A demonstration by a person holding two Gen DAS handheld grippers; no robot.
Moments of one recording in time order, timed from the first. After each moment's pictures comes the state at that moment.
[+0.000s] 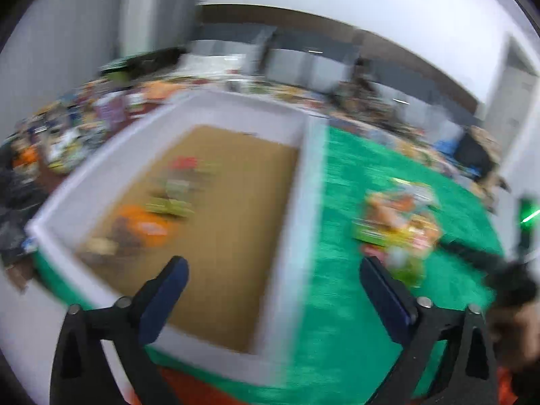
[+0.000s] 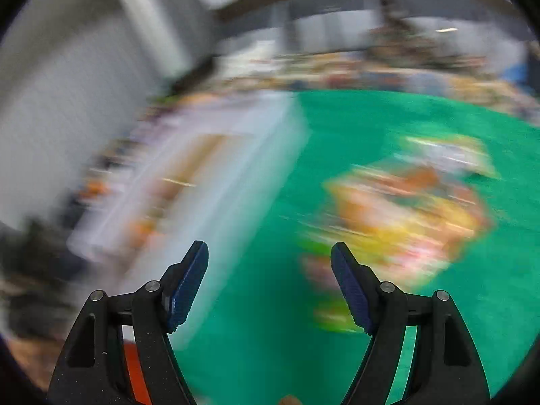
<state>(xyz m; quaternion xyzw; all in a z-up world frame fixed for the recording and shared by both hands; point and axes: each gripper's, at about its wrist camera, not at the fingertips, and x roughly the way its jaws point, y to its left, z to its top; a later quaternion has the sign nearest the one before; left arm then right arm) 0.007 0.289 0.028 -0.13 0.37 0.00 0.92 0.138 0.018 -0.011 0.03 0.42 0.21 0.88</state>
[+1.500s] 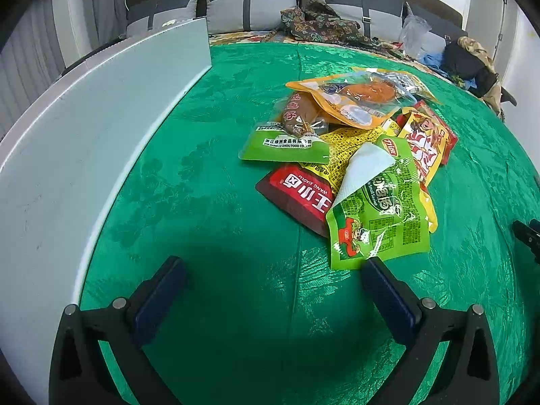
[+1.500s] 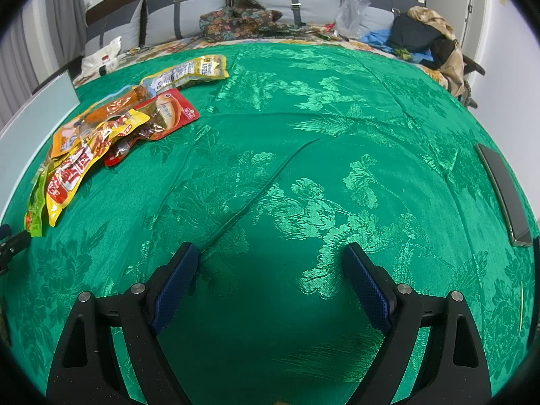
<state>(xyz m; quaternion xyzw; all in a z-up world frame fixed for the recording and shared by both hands) 0.118 0.129 -0.116 -0.02 0.46 0.00 0.89 0.119 -0.212 -0.106 0.01 0.43 -0.01 0.90</state>
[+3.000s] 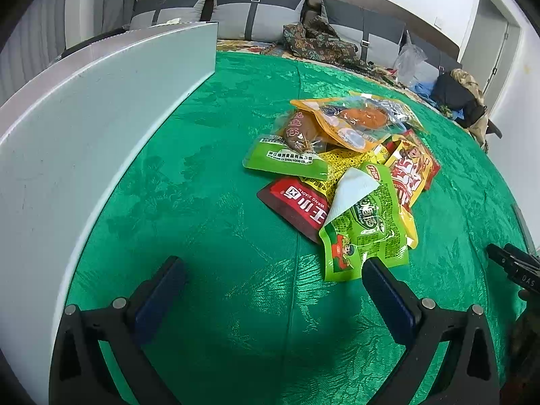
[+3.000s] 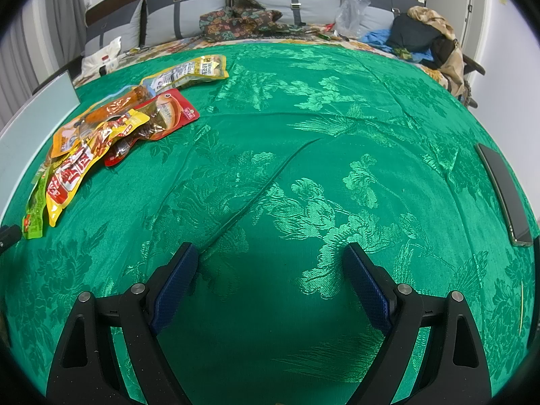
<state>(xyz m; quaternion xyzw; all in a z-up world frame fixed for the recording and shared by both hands) 0.112 0.147 -0.109 -0.09 0.43 -0.03 0.90 0.121 -0.213 -0.107 0.01 0.44 -0.01 0.90</state>
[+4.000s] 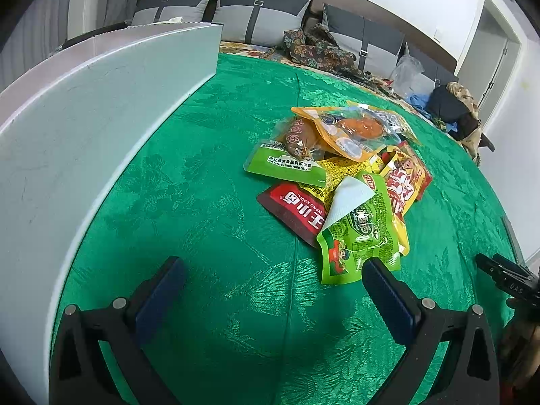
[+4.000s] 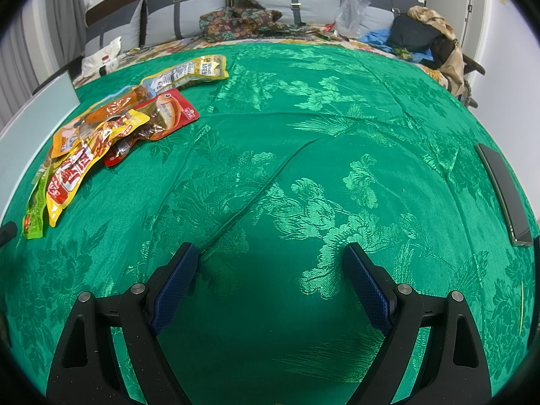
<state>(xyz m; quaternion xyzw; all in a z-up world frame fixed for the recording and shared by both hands) 0.111 0.153 -0.110 -0.12 0.42 -0.05 0.90 0.121 -0.213 -0.107 0.01 0.44 -0.01 0.90</state>
